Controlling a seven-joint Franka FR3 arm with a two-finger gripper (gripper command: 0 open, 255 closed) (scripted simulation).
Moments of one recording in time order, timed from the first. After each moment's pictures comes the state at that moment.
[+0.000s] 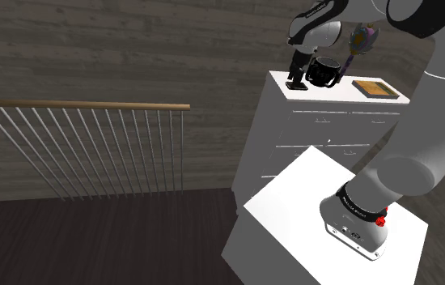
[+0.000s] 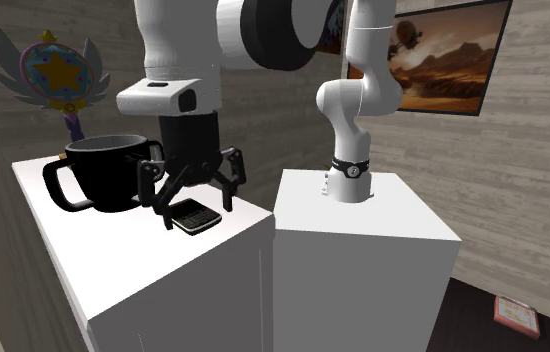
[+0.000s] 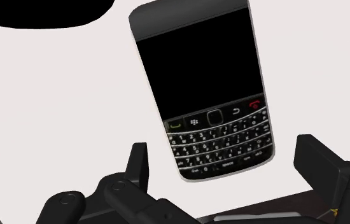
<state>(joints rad) -0.03 0.29 -0.57 -1.99 0.18 2.24 -1.41</state>
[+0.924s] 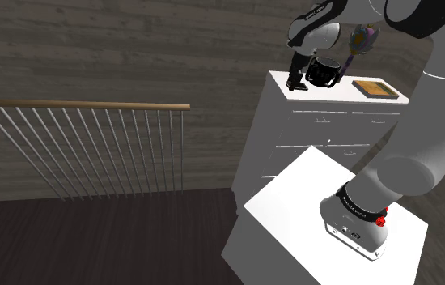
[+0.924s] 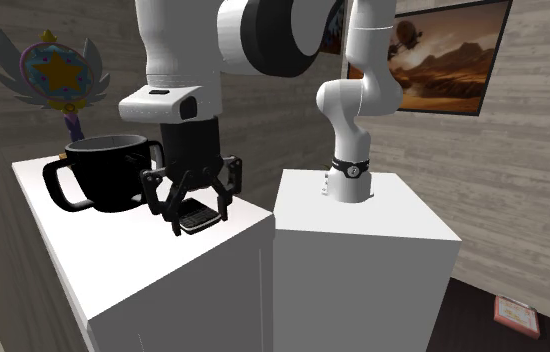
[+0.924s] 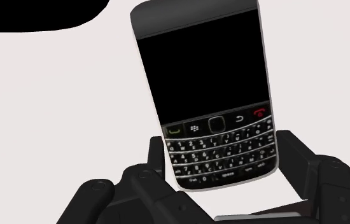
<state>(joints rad) -0.03 0.30 -0.56 -2.00 0.19 2.26 -1.42</state>
